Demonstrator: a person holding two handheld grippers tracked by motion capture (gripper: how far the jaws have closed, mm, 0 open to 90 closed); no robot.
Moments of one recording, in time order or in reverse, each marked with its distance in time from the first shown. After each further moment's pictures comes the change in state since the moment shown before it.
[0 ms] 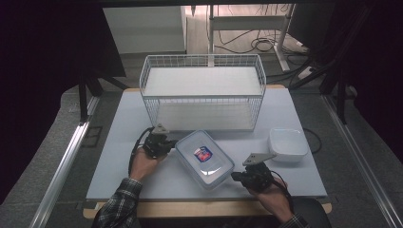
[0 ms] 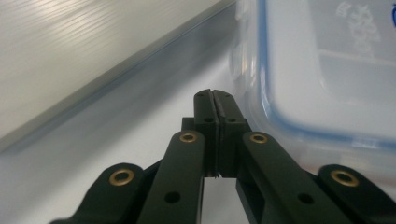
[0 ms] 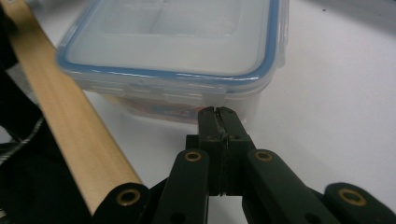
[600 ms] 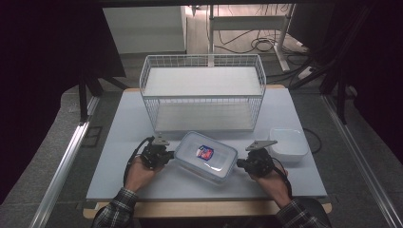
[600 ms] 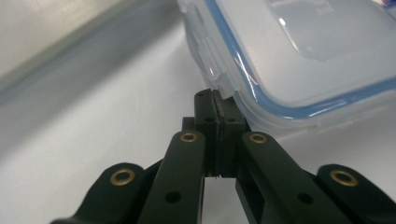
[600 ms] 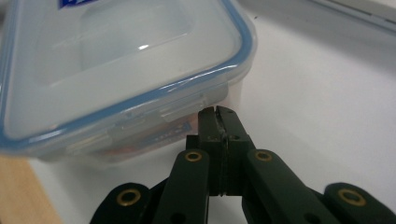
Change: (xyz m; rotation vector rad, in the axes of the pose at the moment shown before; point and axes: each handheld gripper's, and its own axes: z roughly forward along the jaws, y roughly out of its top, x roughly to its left) left arm -0.030 -0.022 -0.029 0.062 -0.003 0.009; right arm -0.042 0.016 0.012 0.007 -0.076 0.071
